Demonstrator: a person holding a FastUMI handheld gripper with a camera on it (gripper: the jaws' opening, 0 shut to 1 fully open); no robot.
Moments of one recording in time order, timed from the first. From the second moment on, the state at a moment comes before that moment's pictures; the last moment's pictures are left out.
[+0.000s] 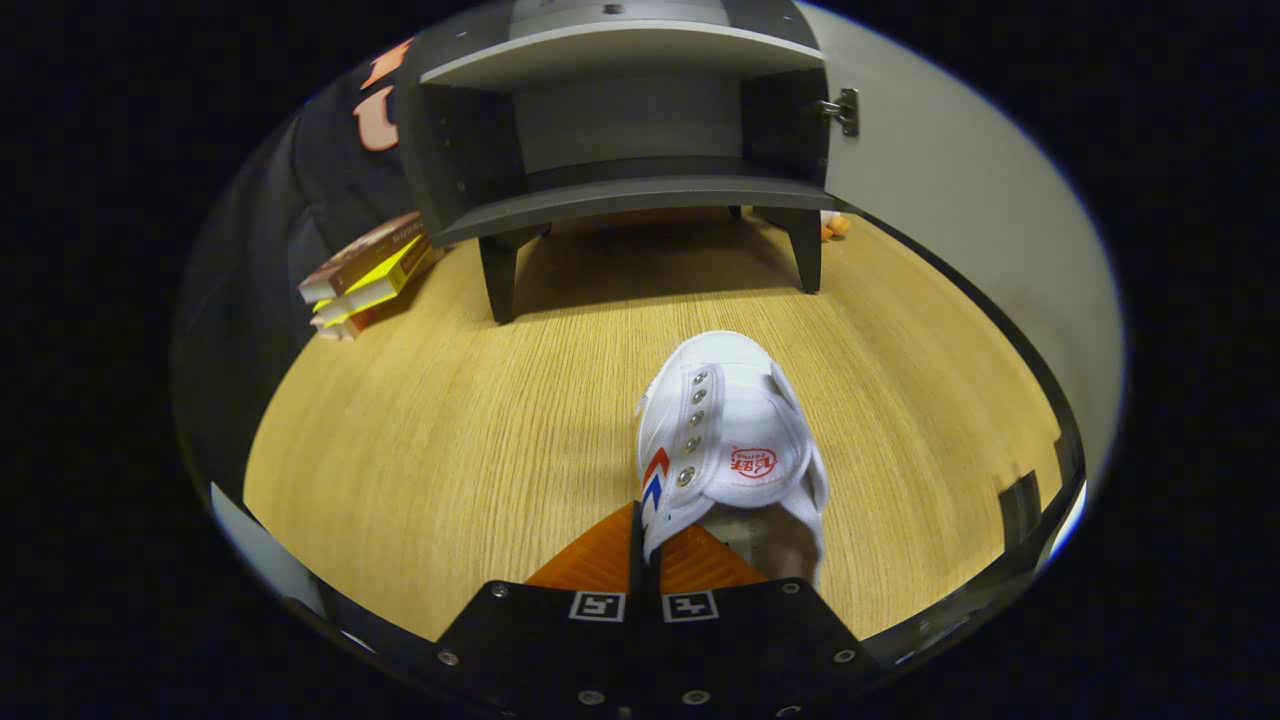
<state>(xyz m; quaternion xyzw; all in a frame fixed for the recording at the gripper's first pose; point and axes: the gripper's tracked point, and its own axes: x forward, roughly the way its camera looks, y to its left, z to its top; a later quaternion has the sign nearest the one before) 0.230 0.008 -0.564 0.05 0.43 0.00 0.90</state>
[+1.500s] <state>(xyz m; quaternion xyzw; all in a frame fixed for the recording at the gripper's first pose) 0.352 0.053 -0.232 -0.04 0.21 0.01 0.98</state>
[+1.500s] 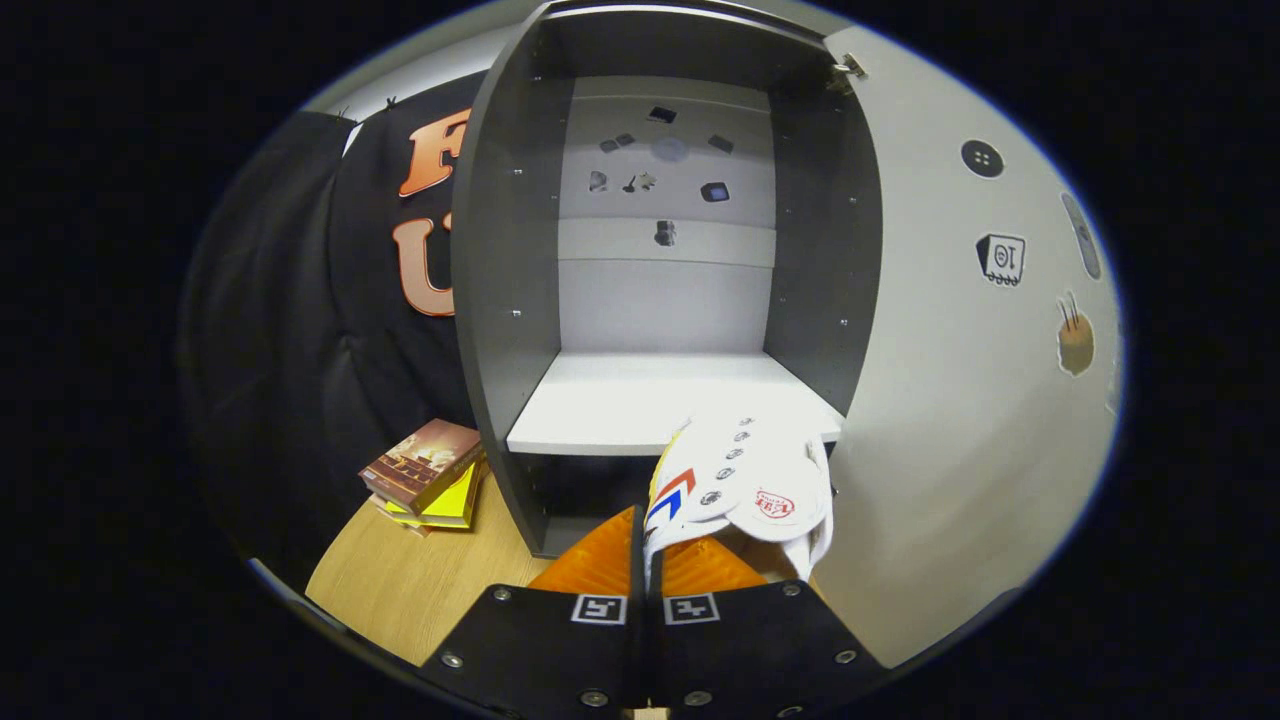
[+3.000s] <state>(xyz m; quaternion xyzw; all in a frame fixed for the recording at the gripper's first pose) 0.565 0.065 -0.262 -0.06 0.27 0.06 0.96</state>
